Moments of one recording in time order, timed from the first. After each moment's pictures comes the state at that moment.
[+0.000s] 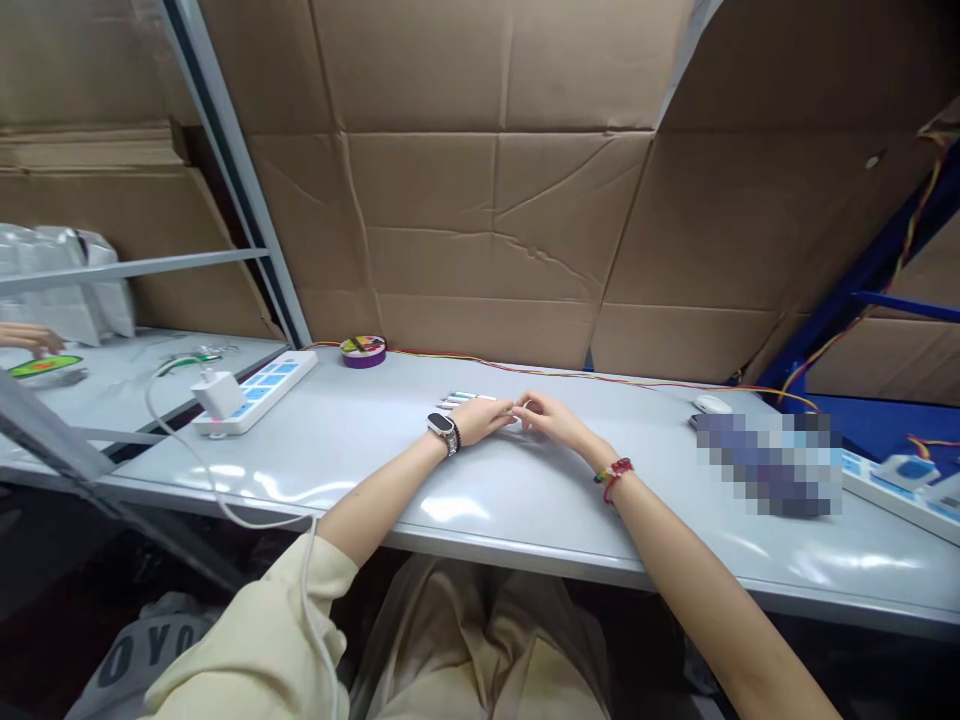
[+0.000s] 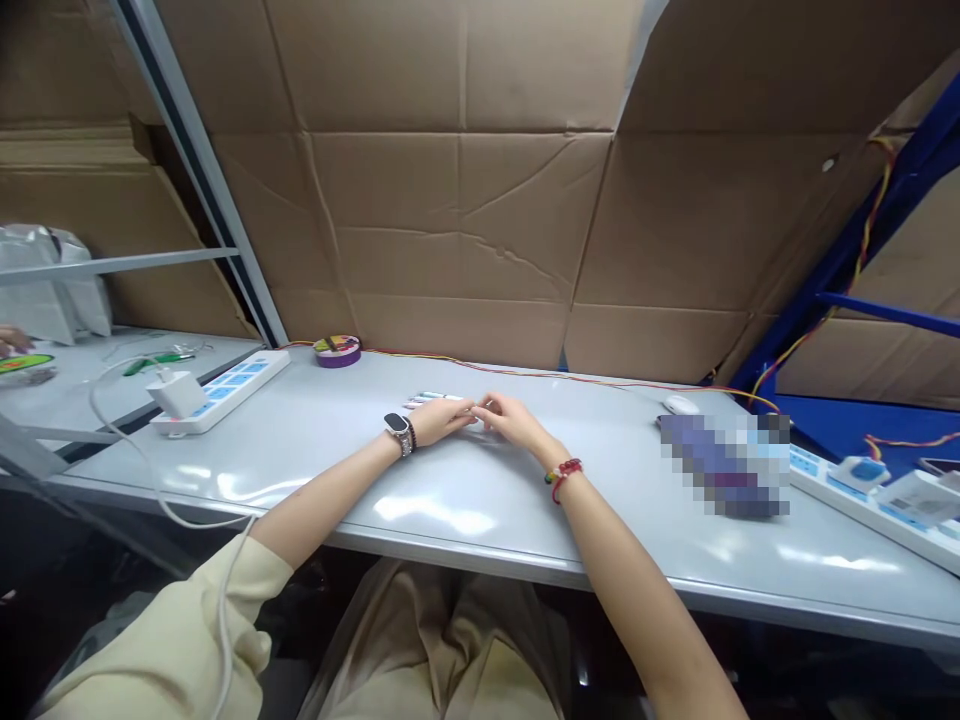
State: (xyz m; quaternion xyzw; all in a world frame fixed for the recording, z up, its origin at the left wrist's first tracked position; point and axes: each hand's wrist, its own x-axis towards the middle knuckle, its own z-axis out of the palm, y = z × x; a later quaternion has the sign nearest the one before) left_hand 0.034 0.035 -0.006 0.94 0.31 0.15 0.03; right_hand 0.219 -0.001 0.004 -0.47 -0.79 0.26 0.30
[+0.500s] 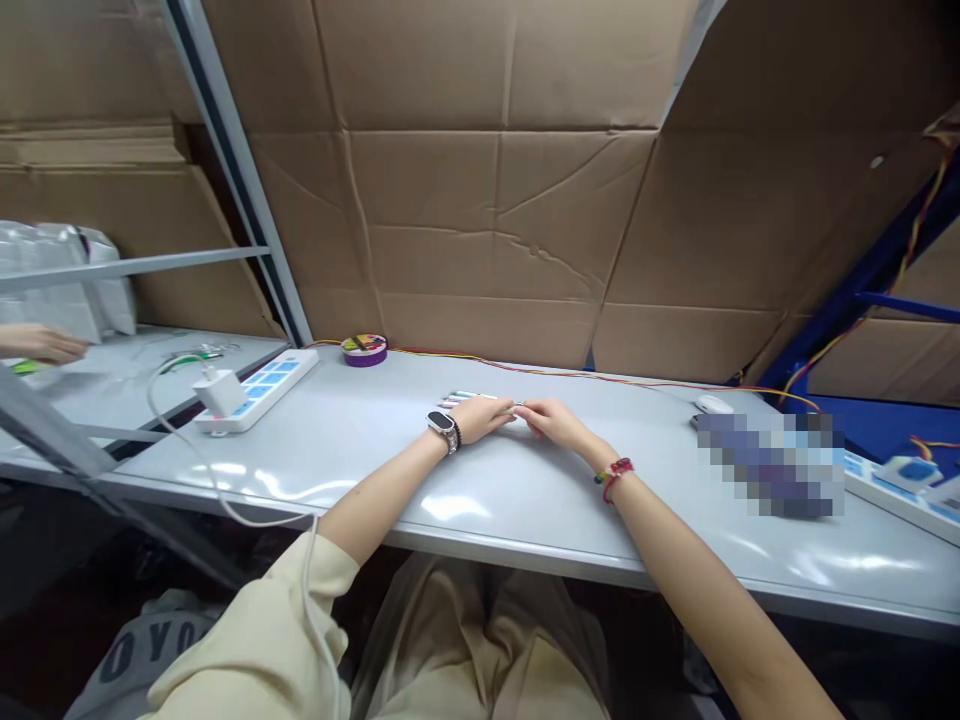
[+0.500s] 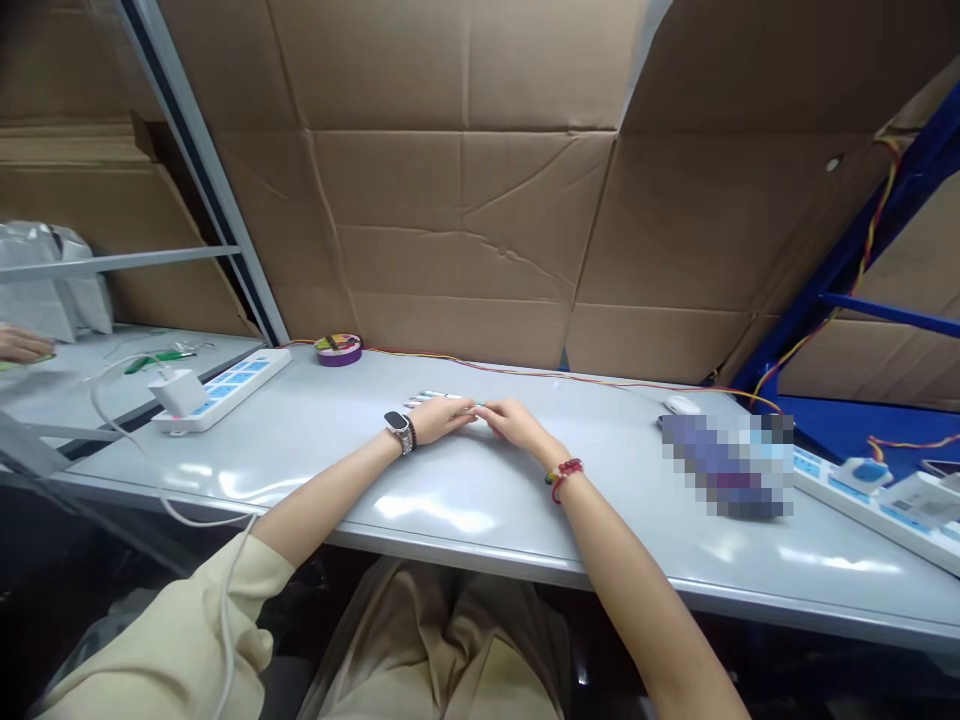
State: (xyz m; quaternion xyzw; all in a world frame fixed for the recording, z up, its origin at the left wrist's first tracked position) left_hand 0.032 0.038 -0.007 0.94 0.32 0.15 0.02; right_hand 0.220 0.000 0.001 -0.47 -0.80 0.25 0.27
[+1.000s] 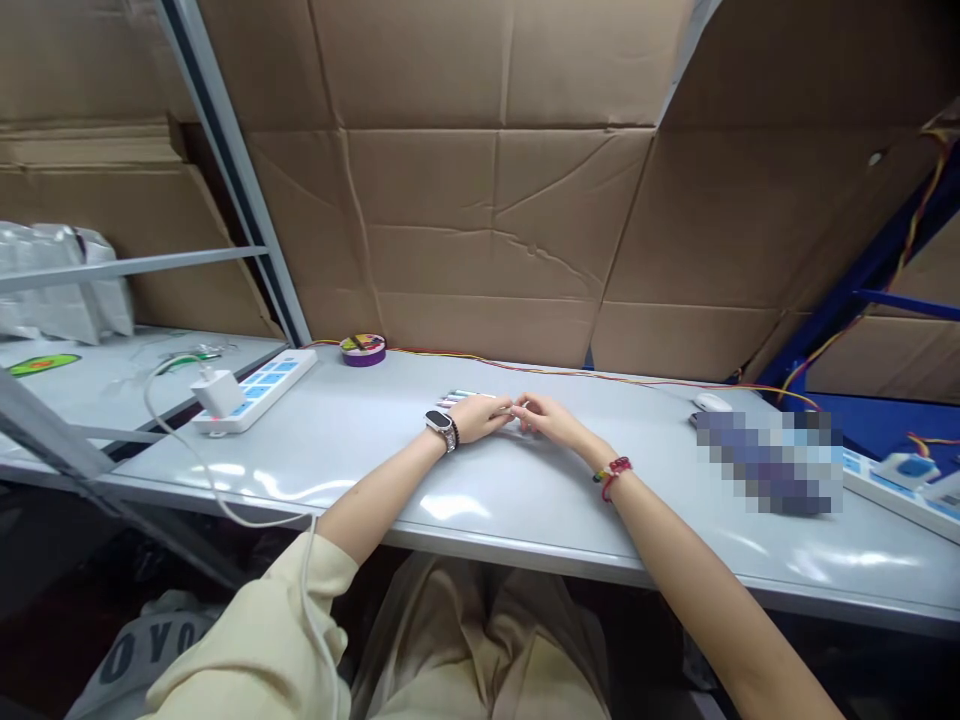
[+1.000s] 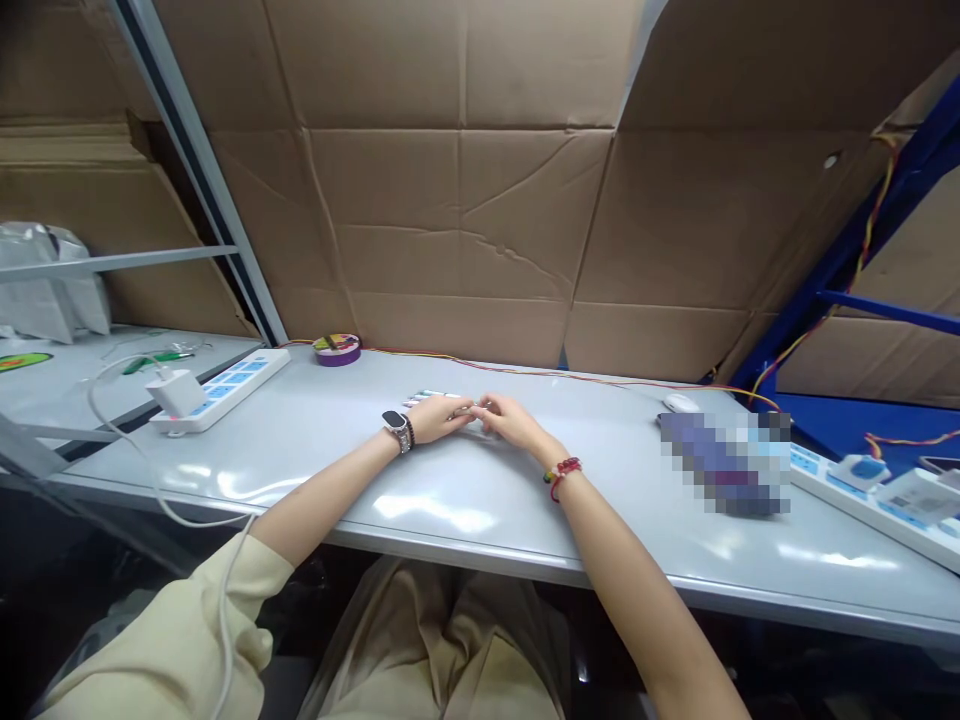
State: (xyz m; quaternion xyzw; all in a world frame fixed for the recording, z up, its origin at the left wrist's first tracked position) left_hand 0.031 0.034 -0.003 0.94 0.30 0.17 0.03; right_hand 0.218 -0.003 0.003 -0.48 -0.79 0.27 0.28
